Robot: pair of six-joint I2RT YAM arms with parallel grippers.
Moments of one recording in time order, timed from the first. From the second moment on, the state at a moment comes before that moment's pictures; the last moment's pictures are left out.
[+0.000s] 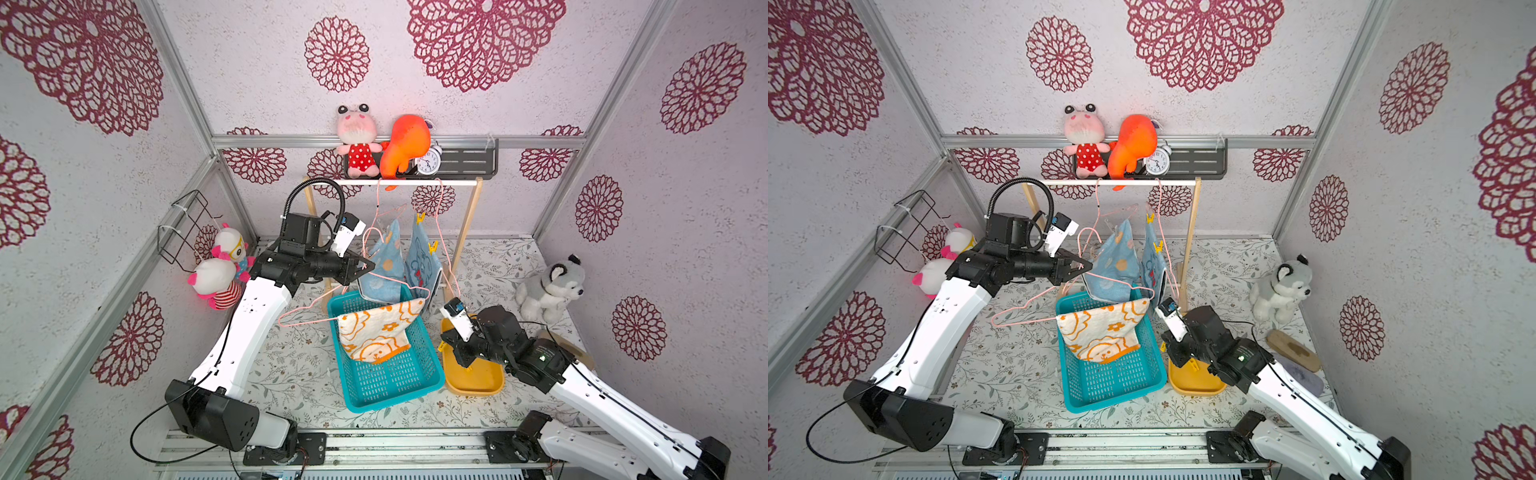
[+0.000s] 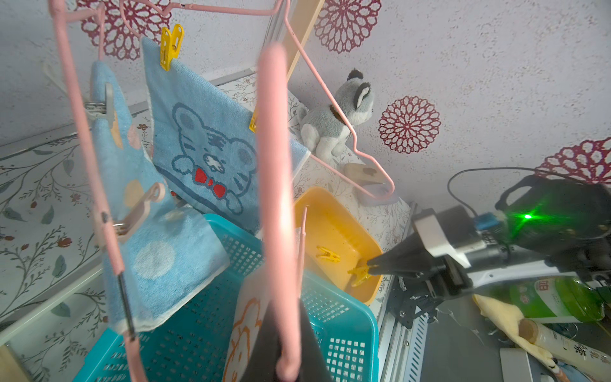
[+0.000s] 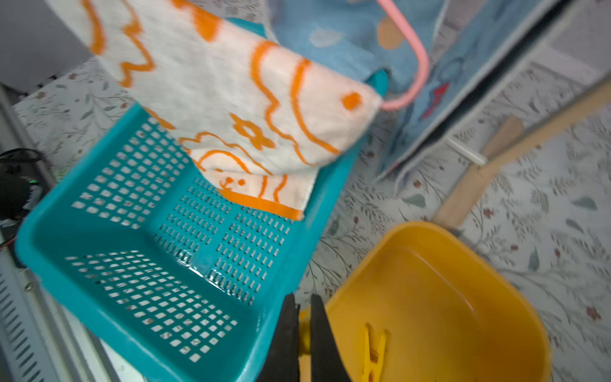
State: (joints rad) left arm -0.29 1.45 1.58 -0.81 0.72 0.04; right arm 0.73 0.88 0.78 -0.61 -0.03 0.07
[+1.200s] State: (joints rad) left arm -0.29 1.44 1.58 -0.81 0.72 0.04; right arm 0.55 0.90 0.71 -0.55 0.07 0.26
